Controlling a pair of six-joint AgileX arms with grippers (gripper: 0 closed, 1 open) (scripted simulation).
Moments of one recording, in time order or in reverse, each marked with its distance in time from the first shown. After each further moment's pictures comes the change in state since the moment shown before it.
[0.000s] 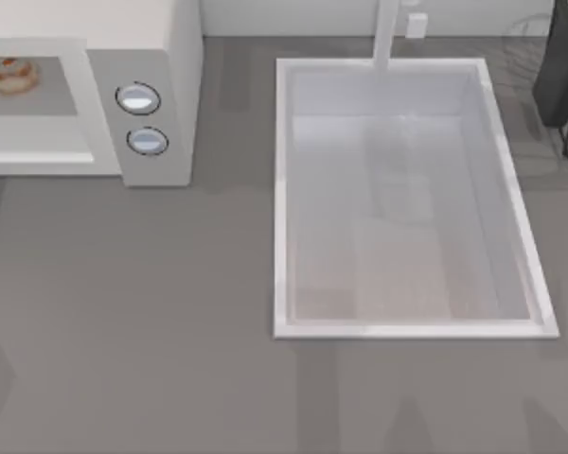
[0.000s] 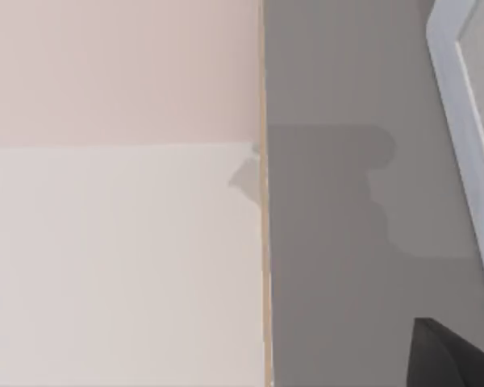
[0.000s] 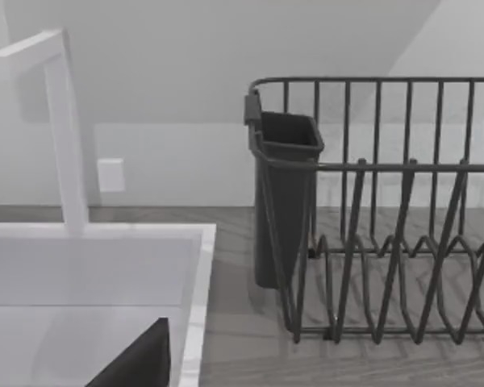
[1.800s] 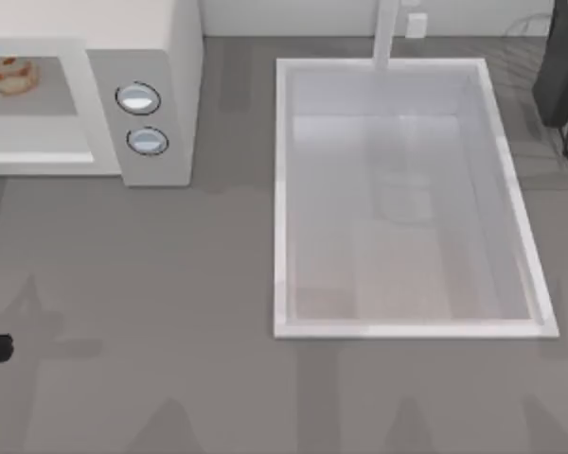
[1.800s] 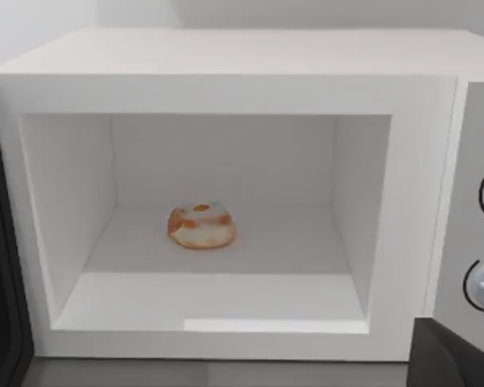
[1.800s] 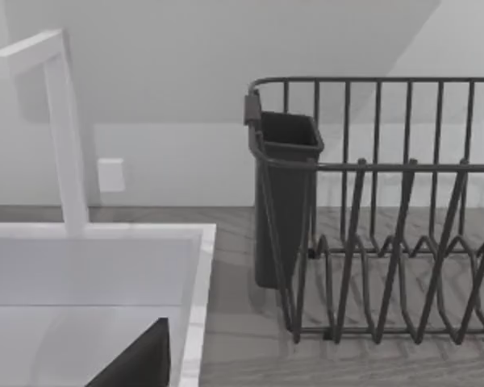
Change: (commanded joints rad) left arm -0.988 -1.636 -1.279 0.711 -0.636 -0.867; right arm 0.000 0.000 0.000 0.000 0.000 0.000
